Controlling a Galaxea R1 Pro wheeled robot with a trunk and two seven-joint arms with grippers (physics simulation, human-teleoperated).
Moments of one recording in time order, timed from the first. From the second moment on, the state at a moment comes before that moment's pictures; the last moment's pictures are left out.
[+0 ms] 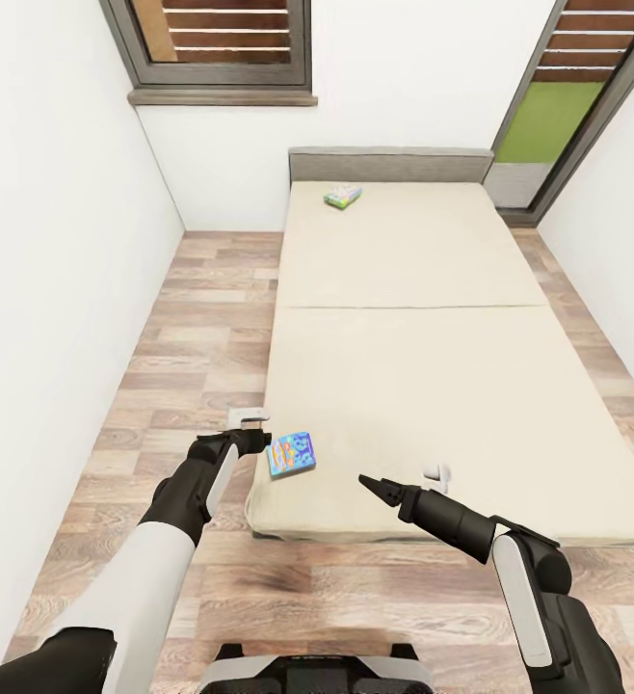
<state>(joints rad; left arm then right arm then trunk) -0.85 -0.15 0.02 -0.81 0.00 0.57 0.08 -0.30 0.05 -0.16 -1.56 -0.35 0.84 0.76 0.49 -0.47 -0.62</state>
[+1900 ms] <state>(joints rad) -0.85 -0.15 0.02 -0.81 0.00 0.57 0.08 -0.30 0.06 -0.17 -1.55 -0.35 0.82 0.76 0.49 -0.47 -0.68</state>
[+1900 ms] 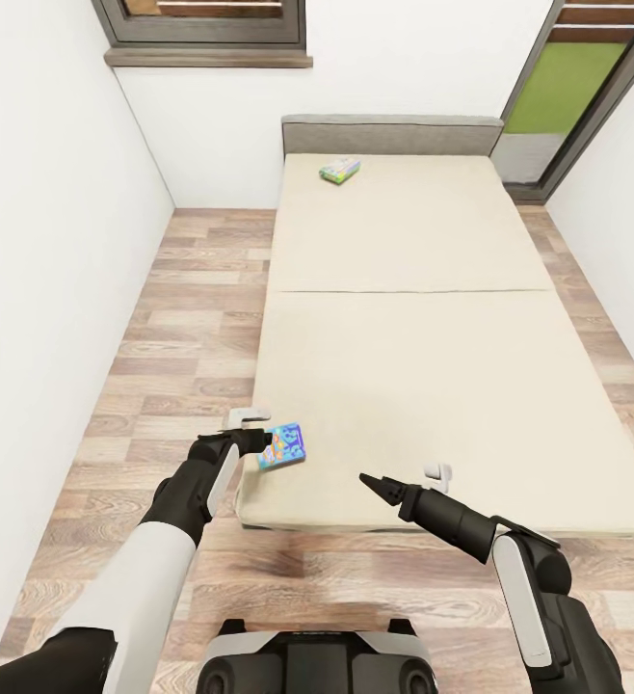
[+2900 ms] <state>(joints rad) -0.85 -0.16 0.02 -0.81 0.00 0.56 0.09 -0.30 0.06 -0.17 -1.55 -0.35 0.82 0.76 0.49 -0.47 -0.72</state>
